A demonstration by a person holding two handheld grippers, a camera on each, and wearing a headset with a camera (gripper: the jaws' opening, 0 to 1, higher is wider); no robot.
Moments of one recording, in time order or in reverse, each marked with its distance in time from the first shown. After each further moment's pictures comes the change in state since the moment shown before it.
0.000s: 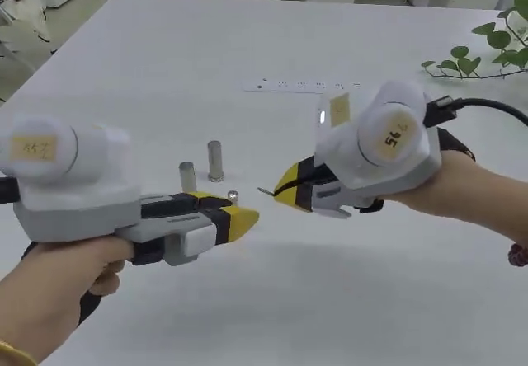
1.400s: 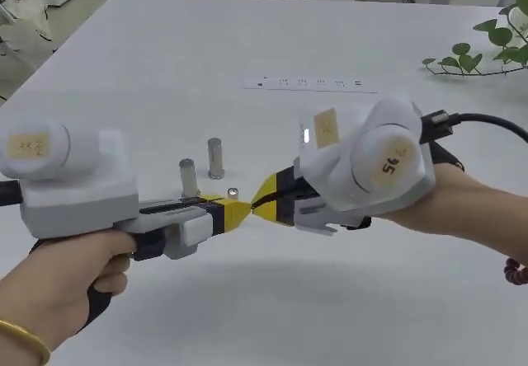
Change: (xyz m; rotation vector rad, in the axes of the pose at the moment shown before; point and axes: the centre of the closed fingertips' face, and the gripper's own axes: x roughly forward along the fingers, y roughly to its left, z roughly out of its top) left arm 0.002 -0.001 0.000 -0.092 -0.031 -0.032; right arm 0.003 0.024 0.024 -0.079 -0.066 0.033
